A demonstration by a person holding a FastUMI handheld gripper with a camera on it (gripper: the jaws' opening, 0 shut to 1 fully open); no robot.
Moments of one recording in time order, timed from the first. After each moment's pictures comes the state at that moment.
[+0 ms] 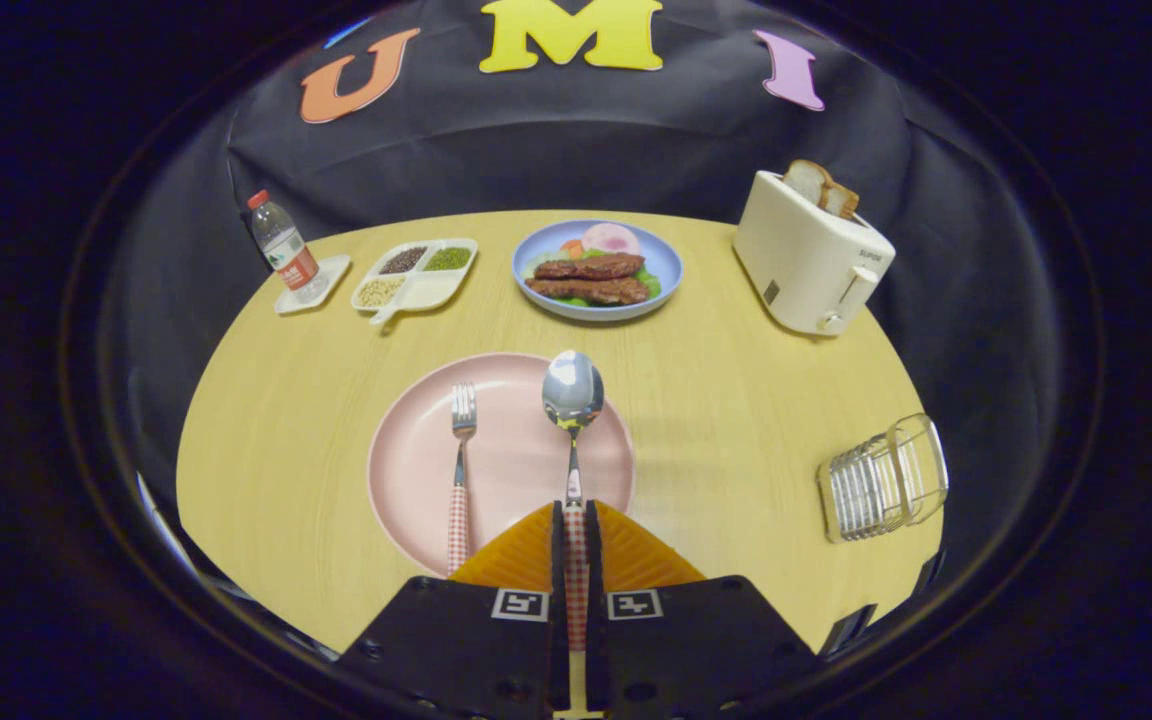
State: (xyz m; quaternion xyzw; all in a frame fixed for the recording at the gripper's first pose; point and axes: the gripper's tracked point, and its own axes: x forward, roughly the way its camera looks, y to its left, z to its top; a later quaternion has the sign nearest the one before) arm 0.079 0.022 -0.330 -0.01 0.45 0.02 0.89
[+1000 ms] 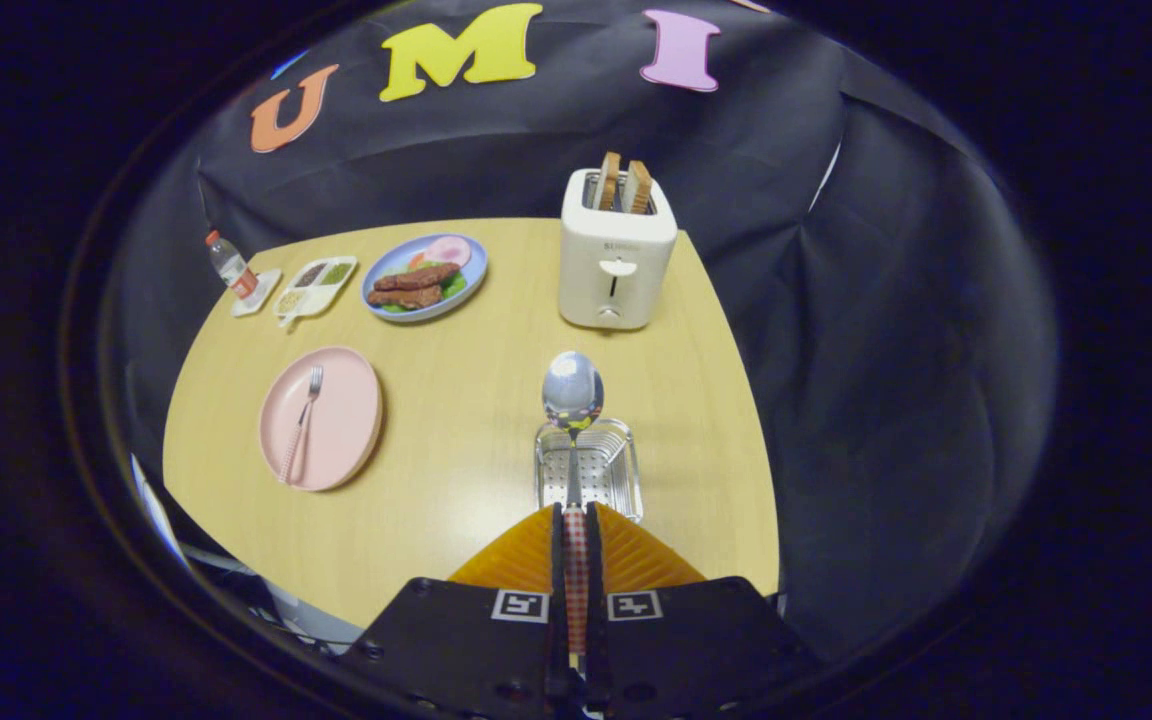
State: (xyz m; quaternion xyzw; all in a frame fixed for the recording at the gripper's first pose) arm 0.043 -0.240 -0.277 -0.03 0.51 0.00 0.86
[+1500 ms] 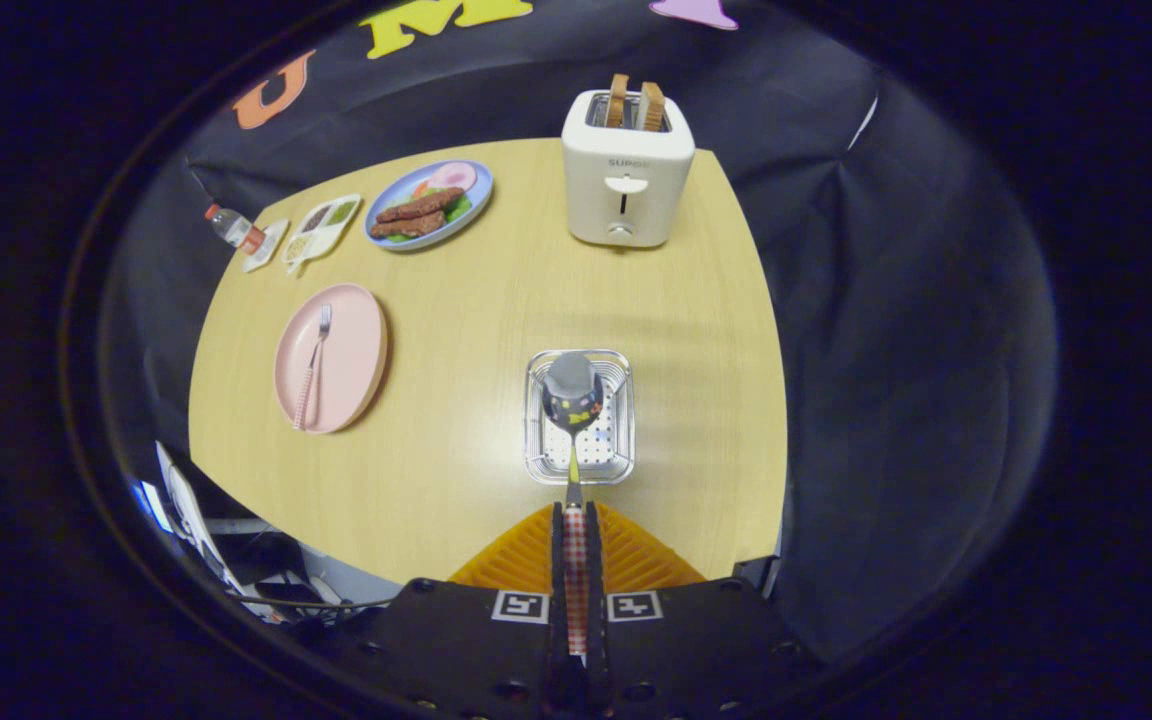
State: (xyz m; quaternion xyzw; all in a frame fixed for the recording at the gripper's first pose) arm 0.030 -0.249 -0.278 -0.03 0.63 0.03 0.78
